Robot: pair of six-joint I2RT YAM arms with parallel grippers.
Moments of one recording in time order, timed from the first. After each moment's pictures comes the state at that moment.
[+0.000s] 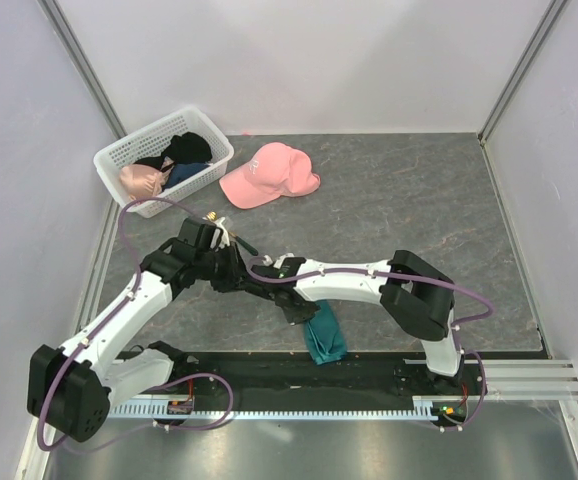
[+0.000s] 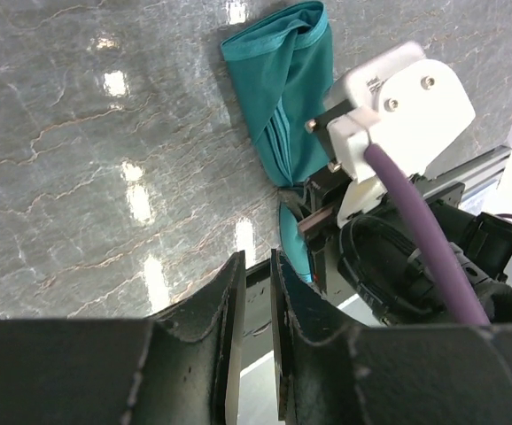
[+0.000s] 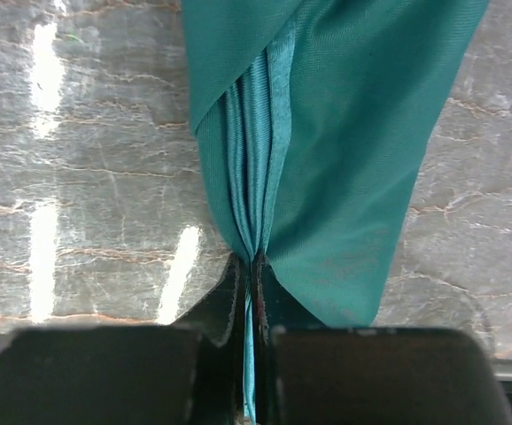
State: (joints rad) left arm -0.42 1.06 0.74 -0.60 0.39 -0.68; right arm 1.18 1.97 1.39 -0.94 0.28 0.81
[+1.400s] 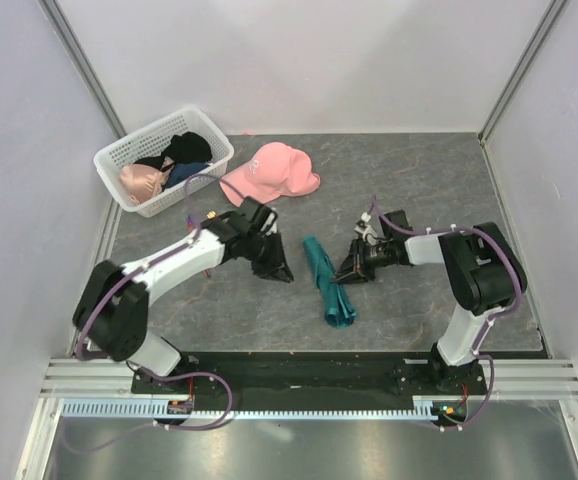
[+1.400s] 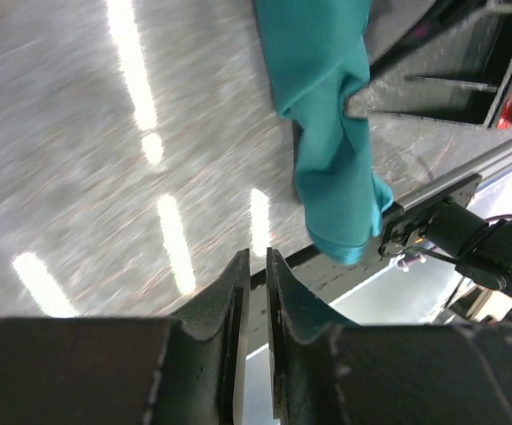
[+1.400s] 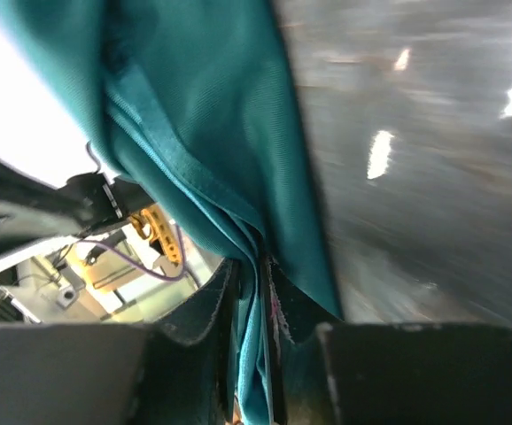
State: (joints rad) left arm -0.61 1.48 0.99 -0.56 0.37 -0.75; right arm 0.29 1.80 0.75 -0.01 -0.95 0.65
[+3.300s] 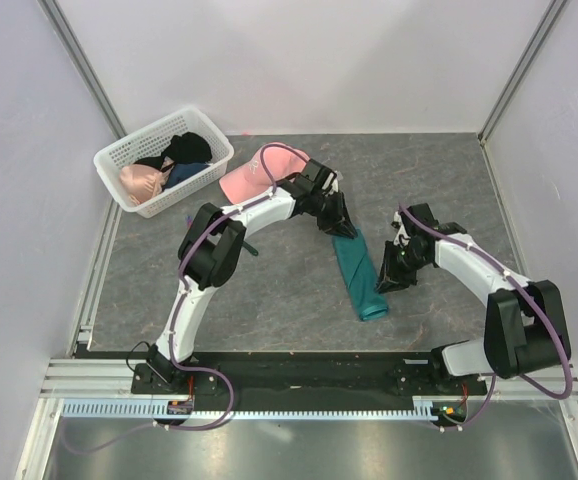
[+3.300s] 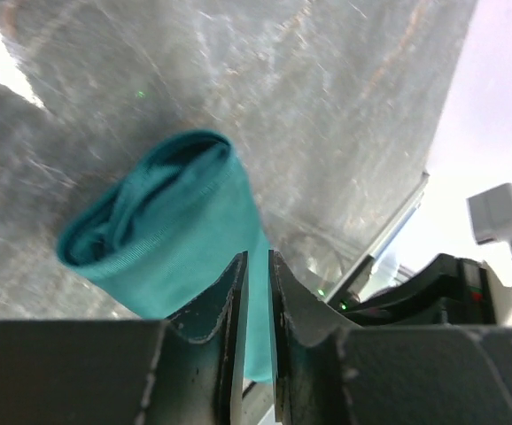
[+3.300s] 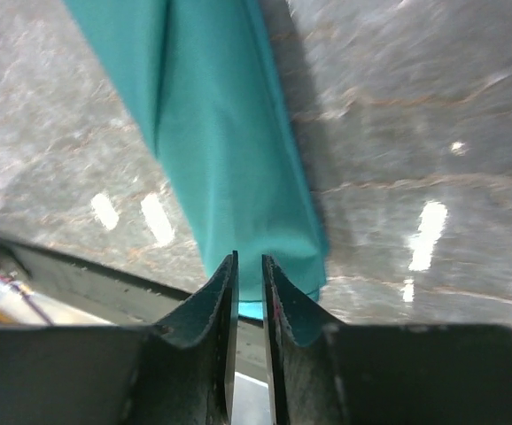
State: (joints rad) left arm -0.67 2.31 1.81 -0.39 0.57 -0.81; right arm 0.22 1.41 0.85 -0.77 -0.35 0.43
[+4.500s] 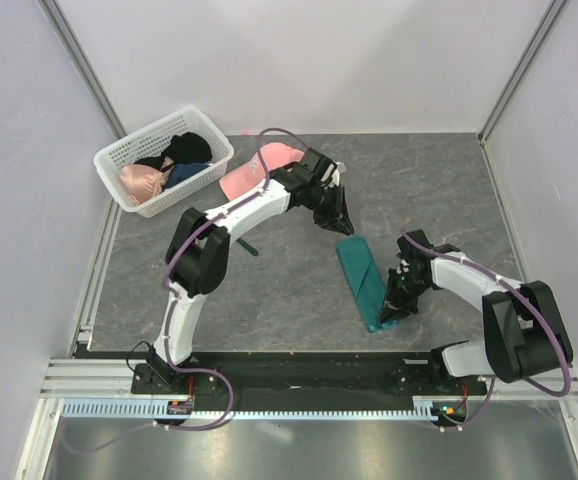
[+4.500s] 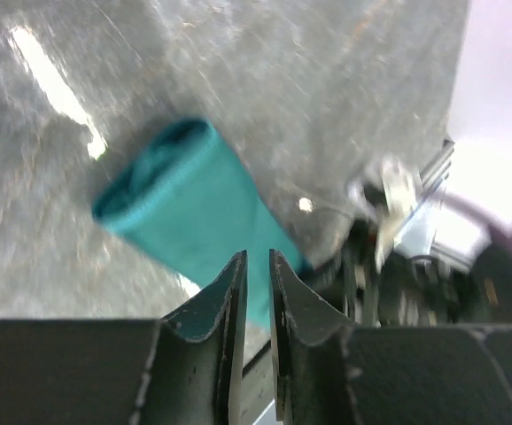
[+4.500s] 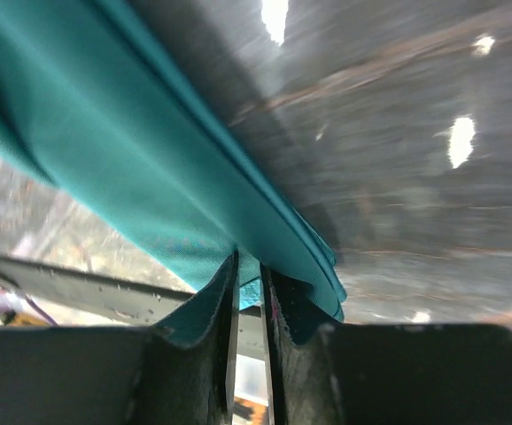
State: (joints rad) left arm -0.69 2.20 1.86 -0.57 0.53 -0.67; right arm 0.26 1.37 0.61 -0.72 -0.34 0.60
